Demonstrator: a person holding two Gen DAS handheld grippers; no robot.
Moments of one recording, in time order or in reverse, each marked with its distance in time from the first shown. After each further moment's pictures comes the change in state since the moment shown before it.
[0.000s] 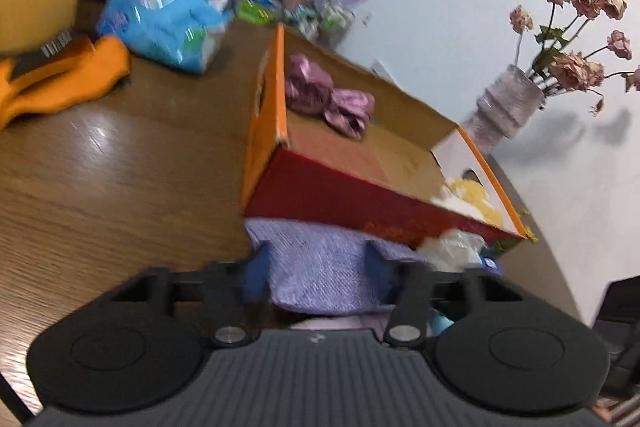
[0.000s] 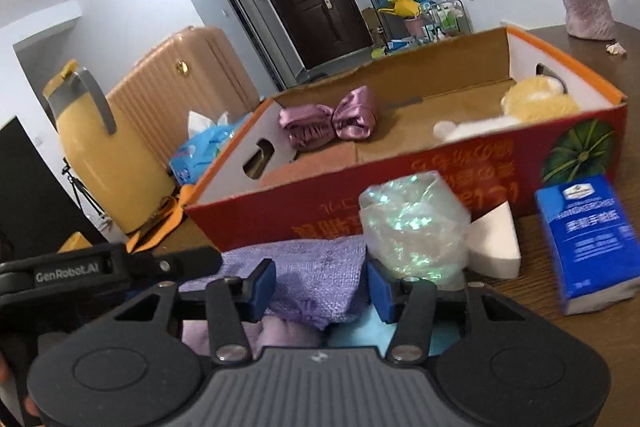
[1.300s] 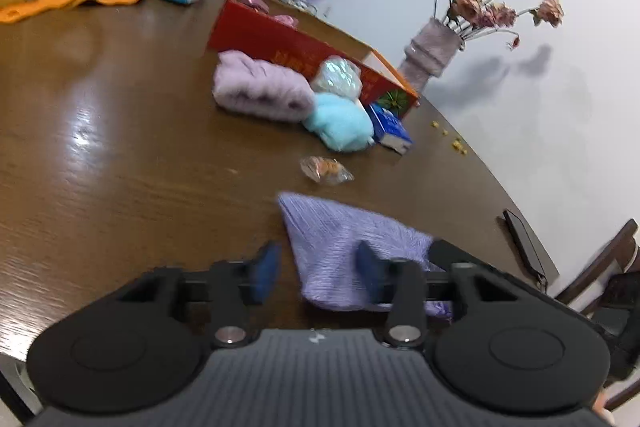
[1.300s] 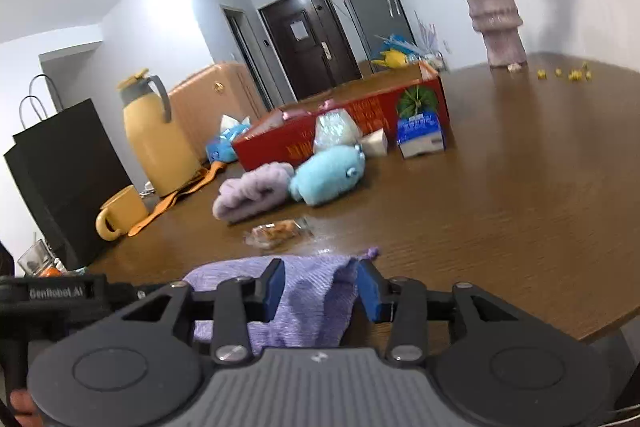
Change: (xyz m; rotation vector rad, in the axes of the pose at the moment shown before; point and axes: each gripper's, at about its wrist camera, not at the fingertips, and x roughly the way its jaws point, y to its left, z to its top) left arm -0.132 -0.066 -0.208 0.058 -0.038 -0.059; right arm -0.212 -0.025 -0.166 -0.038 -0.164 -0.016
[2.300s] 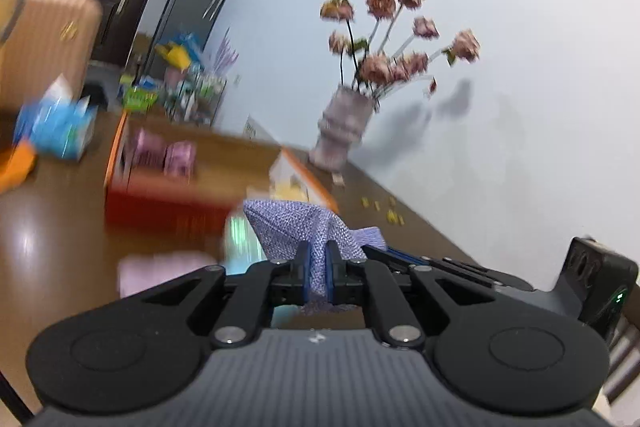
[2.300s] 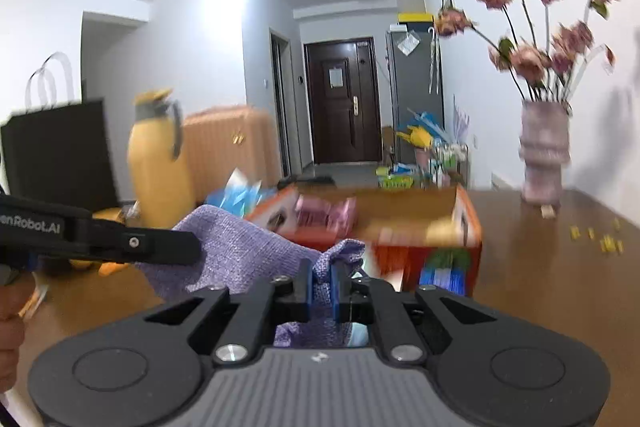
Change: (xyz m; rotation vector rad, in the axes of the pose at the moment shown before) left arm 0.020 -0.055 0.147 0.258 -0.172 -0.170; right arm 0.048 0.037 0.126 -0.303 -0.157 -0.026
